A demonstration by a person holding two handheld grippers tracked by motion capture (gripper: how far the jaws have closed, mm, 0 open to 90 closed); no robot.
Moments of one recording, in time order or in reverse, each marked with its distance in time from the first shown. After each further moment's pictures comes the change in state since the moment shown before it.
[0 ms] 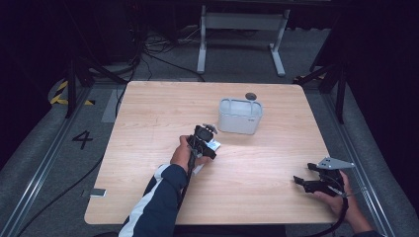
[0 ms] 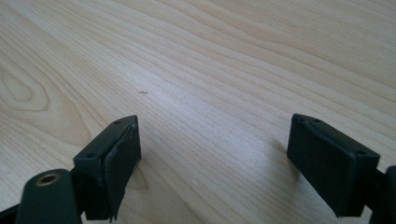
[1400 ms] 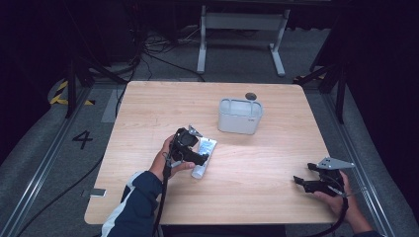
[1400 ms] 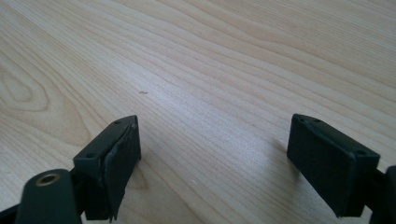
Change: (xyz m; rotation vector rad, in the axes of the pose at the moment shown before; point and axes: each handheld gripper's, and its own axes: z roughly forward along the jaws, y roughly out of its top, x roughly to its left) left arm 0.017 -0.047 -0.041 -0.239 -0.083 0.073; right arm 0.000 0.000 0.000 0.000 -0.001 0.001
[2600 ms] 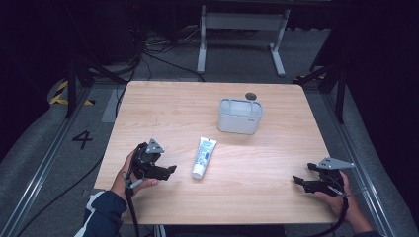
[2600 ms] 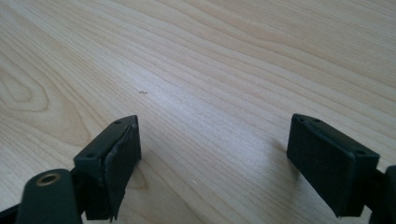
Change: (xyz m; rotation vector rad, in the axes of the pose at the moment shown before) left arm 0.031 -0.087 -0.058 -0.091 0.032 -0.013; right arm 0.000 0.000 0.000 -0.001 -0.004 0.004
